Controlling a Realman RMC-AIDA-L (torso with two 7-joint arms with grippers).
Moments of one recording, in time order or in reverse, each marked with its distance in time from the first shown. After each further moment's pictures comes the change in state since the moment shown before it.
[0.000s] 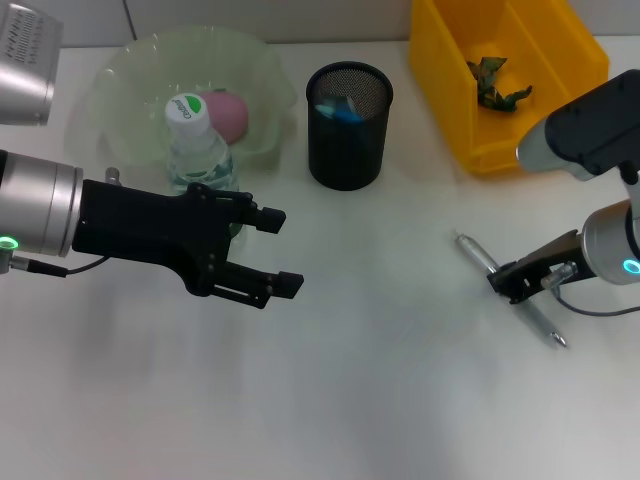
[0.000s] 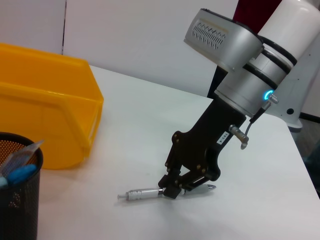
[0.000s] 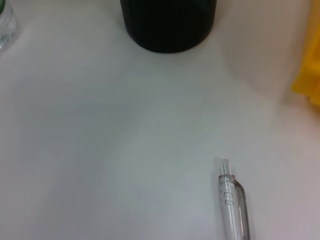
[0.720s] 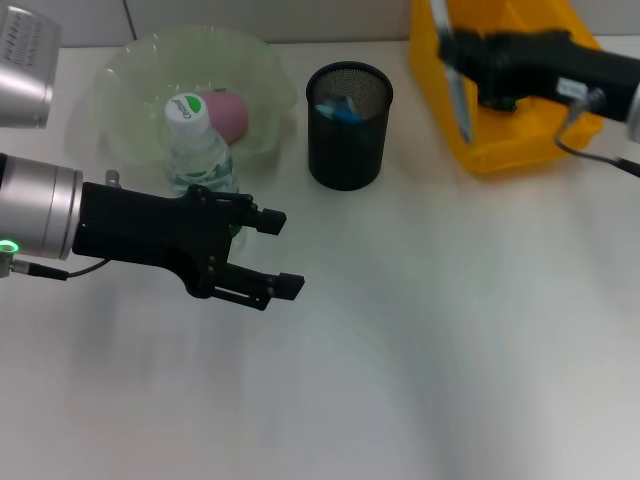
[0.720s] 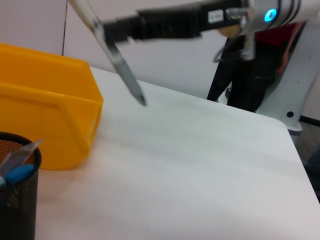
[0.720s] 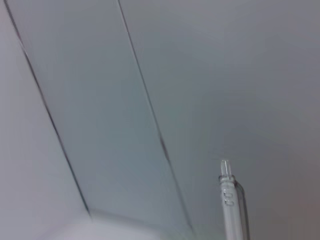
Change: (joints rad) left arm 0.008 -0.004 0.000 0.002 -0.005 0.000 0.000; right arm -0.129 -0.003 0.218 0.065 1.096 0.372 -0.829
